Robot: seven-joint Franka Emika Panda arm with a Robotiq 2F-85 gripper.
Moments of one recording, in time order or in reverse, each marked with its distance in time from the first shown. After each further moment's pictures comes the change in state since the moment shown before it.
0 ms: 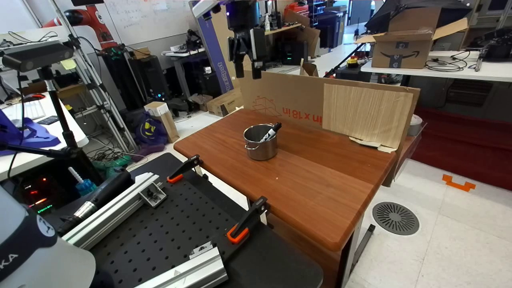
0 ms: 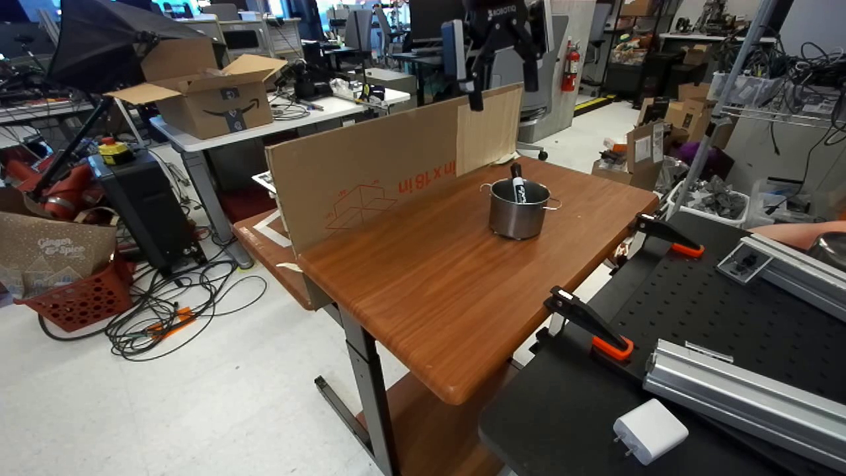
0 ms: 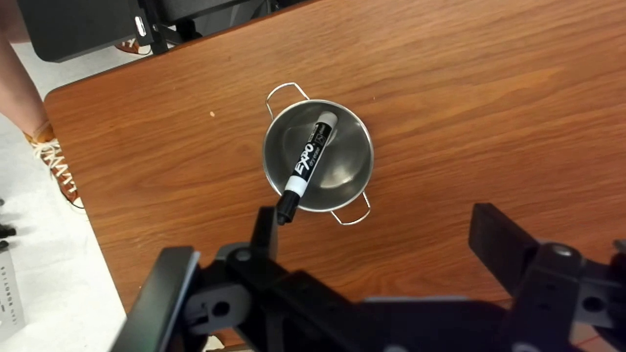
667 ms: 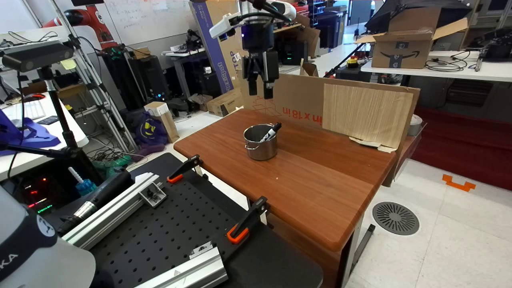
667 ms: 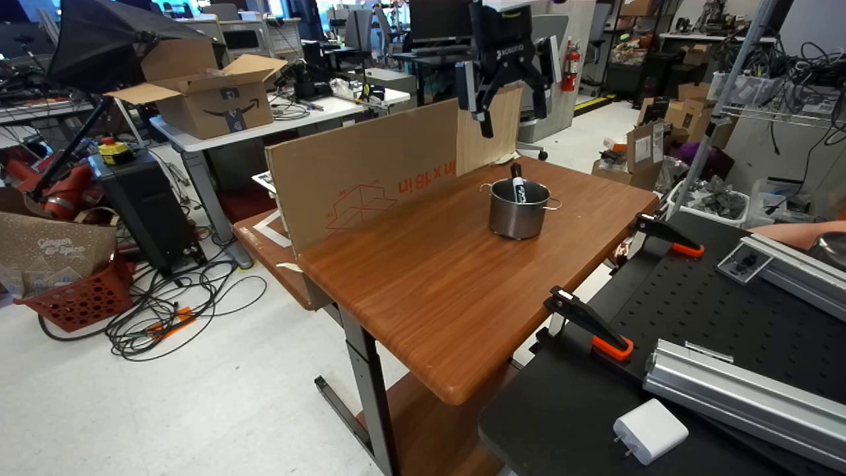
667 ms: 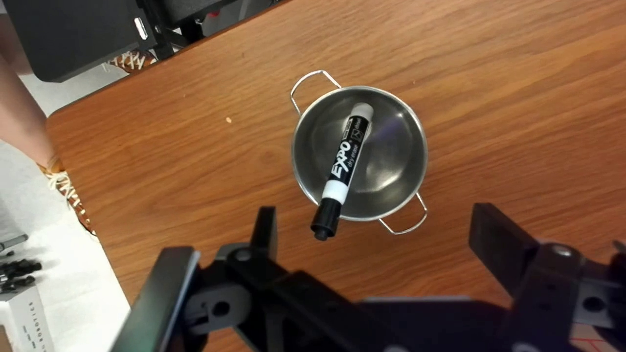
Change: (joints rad) arm 0.012 0.089 -0.075 -0.001 -0.012 0.060 0.050
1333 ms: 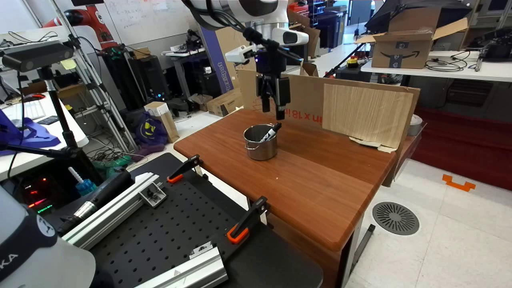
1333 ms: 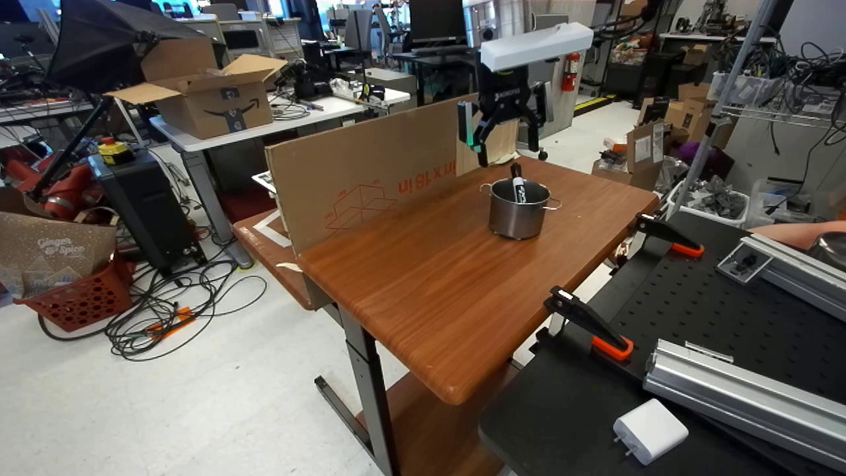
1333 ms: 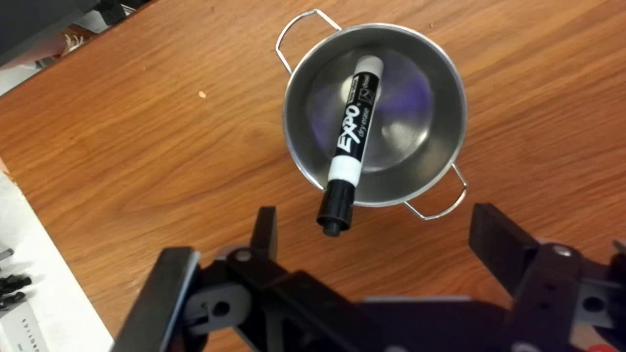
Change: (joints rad) arm 0.000 0.118 -0.051 -0.001 0.020 0.175 0.023
